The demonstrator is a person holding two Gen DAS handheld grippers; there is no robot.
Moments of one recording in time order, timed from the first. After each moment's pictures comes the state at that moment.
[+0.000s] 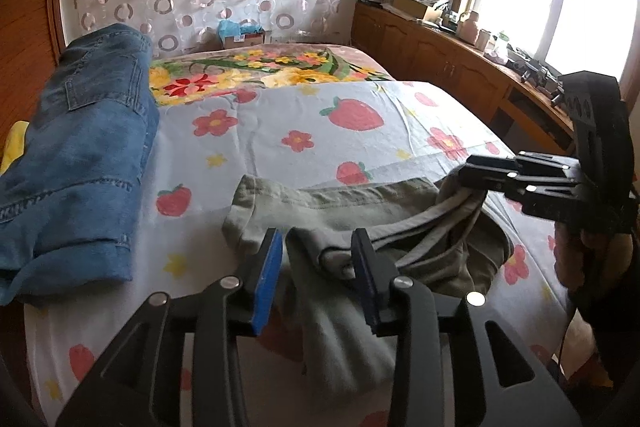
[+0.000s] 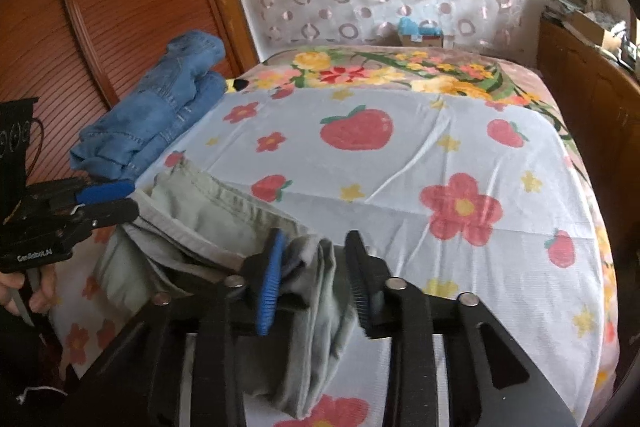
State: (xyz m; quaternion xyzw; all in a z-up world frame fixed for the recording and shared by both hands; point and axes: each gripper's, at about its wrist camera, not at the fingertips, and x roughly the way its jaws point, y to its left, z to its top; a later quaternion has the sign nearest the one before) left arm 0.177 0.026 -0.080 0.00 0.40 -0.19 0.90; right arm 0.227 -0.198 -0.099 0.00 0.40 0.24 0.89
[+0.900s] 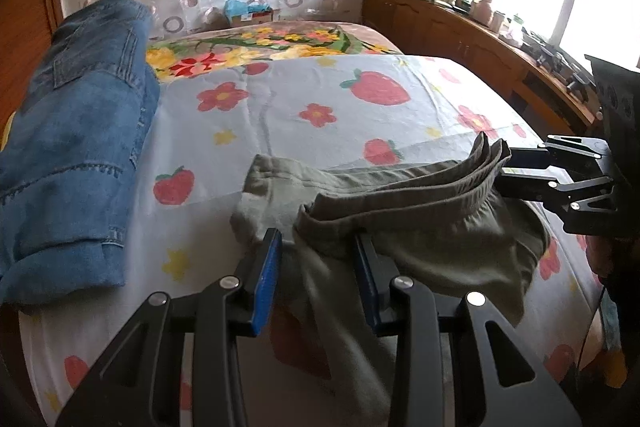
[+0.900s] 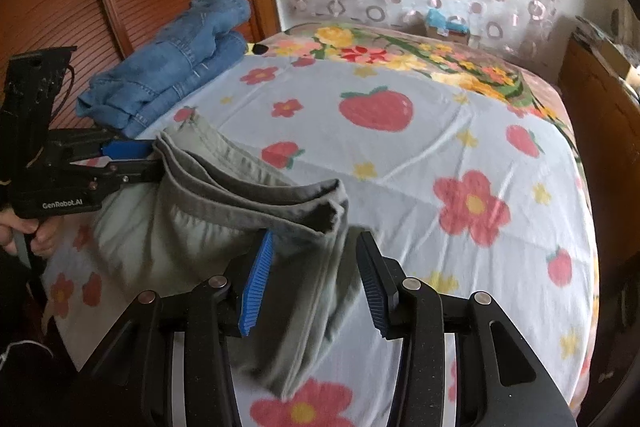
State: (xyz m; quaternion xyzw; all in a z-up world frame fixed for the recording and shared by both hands) left arm 0.202 0.028 -0.105 0.02 0.43 -0.17 0.89; right arm 0.233 -0.182 -0.111 -0.08 0.42 0.28 0.86
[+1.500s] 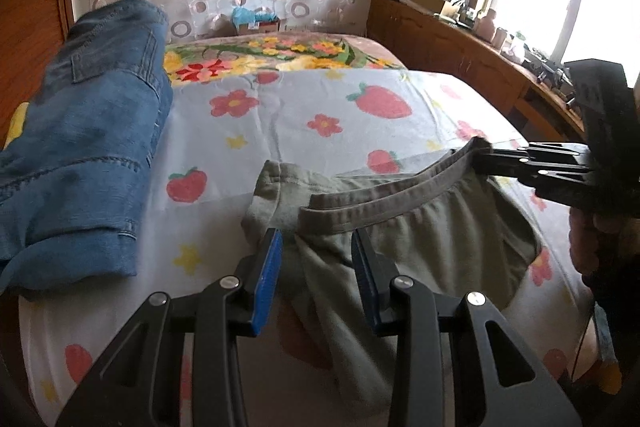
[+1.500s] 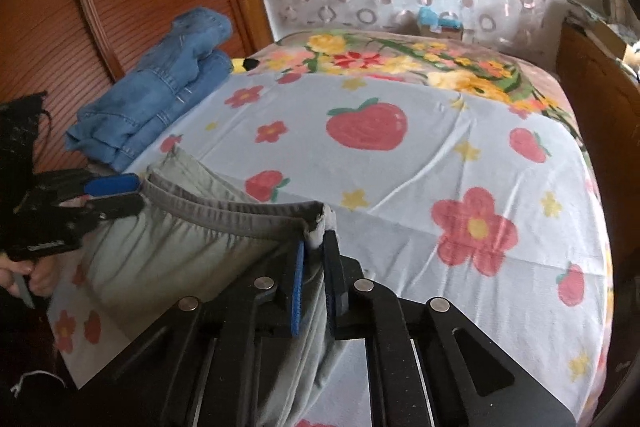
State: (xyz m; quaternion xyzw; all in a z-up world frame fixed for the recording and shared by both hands) left arm 0.190 0.035 -0.095 0.00 0.41 -0.17 0.90; right arm 0.252 -0.188 -0.109 -0.03 0.42 0.26 0.87
